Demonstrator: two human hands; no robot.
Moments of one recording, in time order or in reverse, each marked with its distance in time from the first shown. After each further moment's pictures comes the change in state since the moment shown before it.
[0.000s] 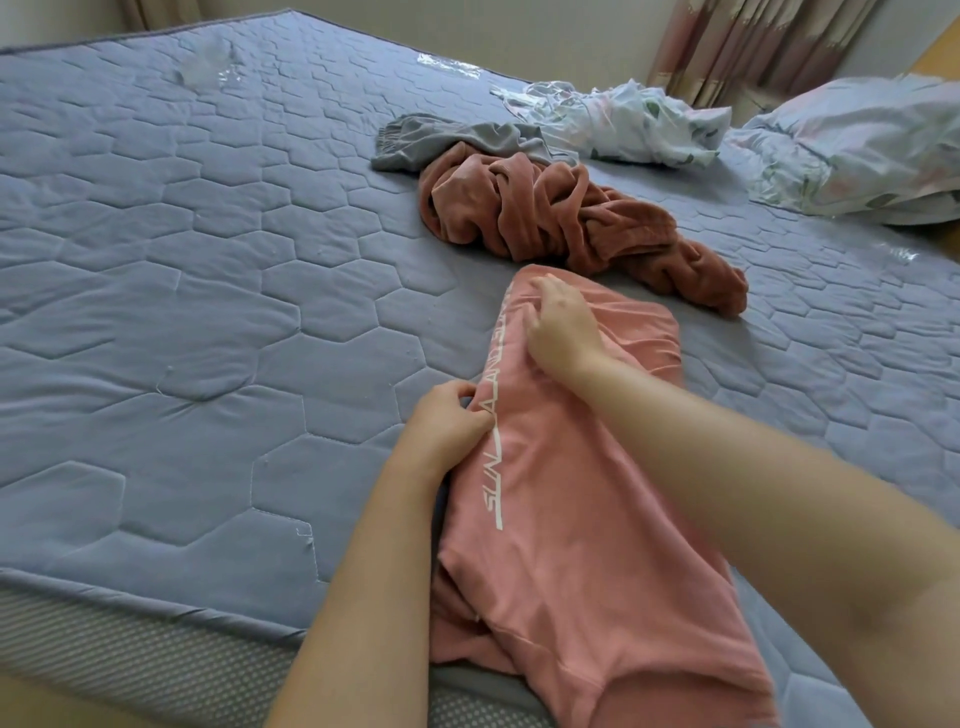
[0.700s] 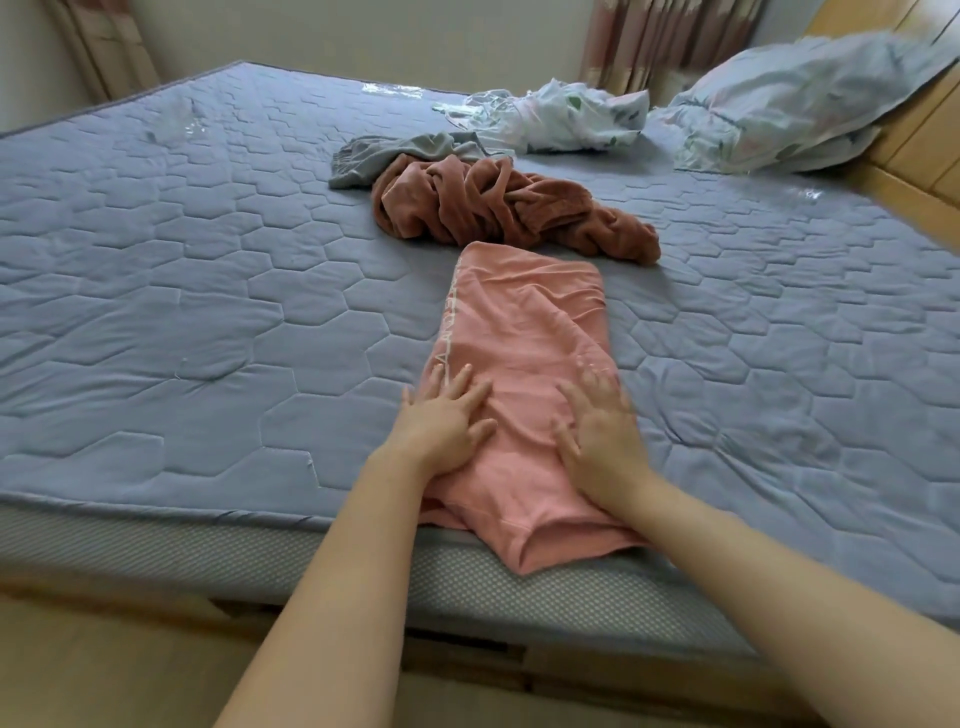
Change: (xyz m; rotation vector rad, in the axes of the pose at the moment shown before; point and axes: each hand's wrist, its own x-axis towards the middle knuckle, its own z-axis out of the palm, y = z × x) left_hand -0.065 -0.007 0.027 0.918 -0.260 0.293; right_hand -0.235 0.046 -0.040 -0.065 0.015 -0.013
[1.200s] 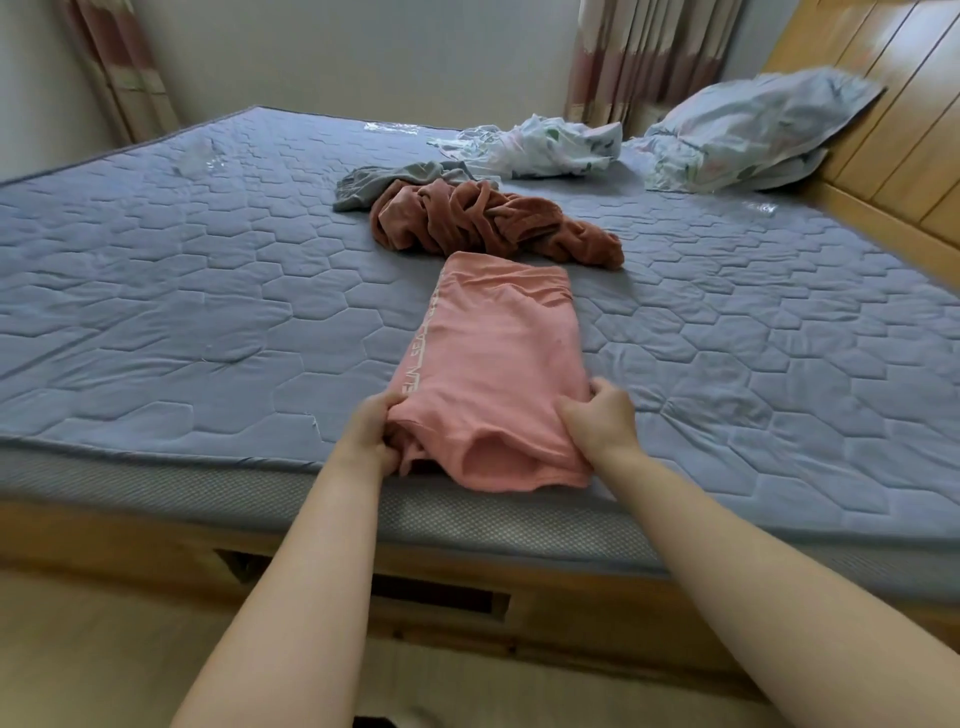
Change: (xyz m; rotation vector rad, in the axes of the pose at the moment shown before) left_hand -0.066 -0.004 0.003 -1.840 0.125 -0.582; right_hand -0.047 -0.013 -0.047 0.640 0.156 0.521
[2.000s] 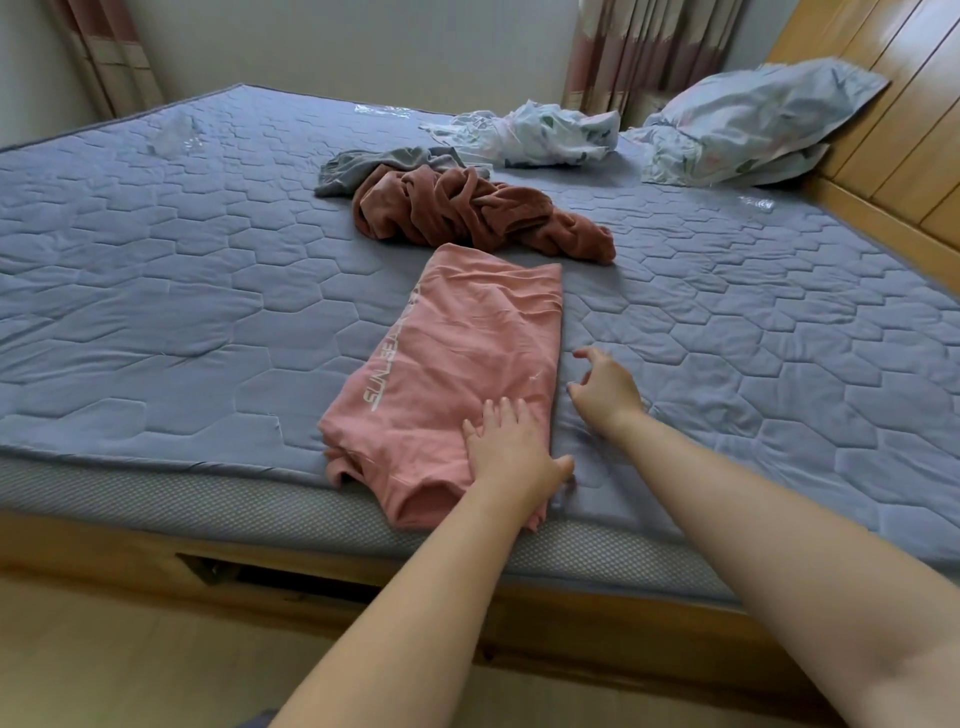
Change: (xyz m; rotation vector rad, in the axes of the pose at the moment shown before) left_hand -0.029 -0.089 0.132 1.773 0.012 0.517; right_hand 0.085 0.038 -0.012 -0.406 -0.106 -0.125
